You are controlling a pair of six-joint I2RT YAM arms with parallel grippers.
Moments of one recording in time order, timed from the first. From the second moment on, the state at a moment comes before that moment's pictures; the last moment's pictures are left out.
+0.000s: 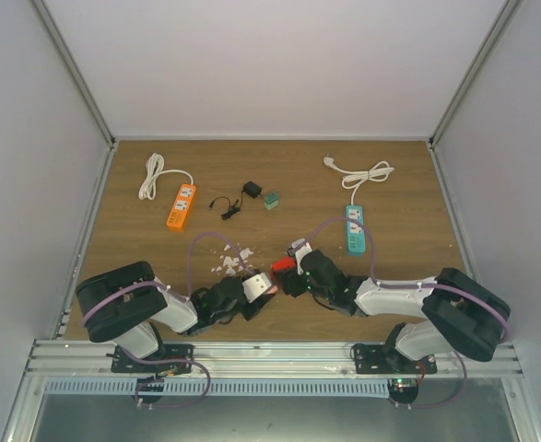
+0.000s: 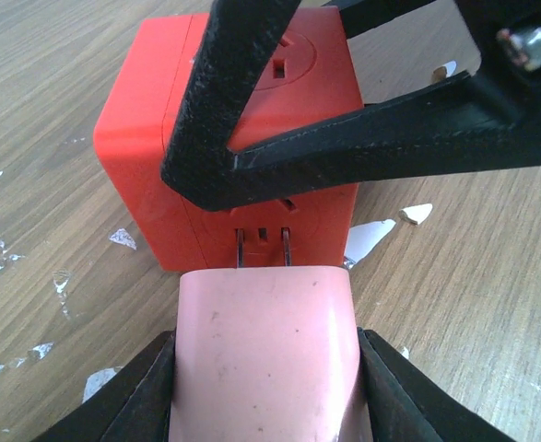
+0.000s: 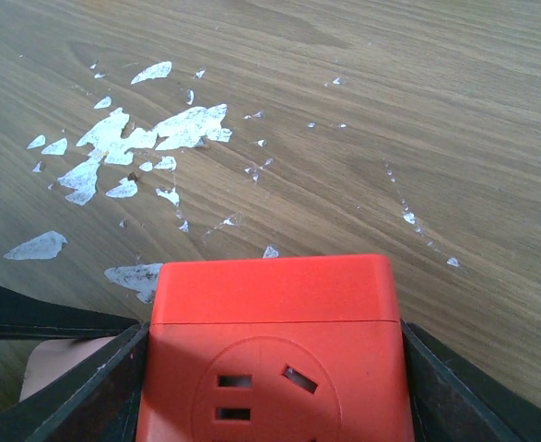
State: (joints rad) left arm -1.03 1.56 0.21 0.83 -0.09 0.02; right arm 0.93 1.39 0.42 0.31 0.11 0.38
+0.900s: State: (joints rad) left arm -1.00 1.53 0.21 0.77 -0.06 0.01; right arm 1.04 1.42 0.41 0.38 0.23 0.33
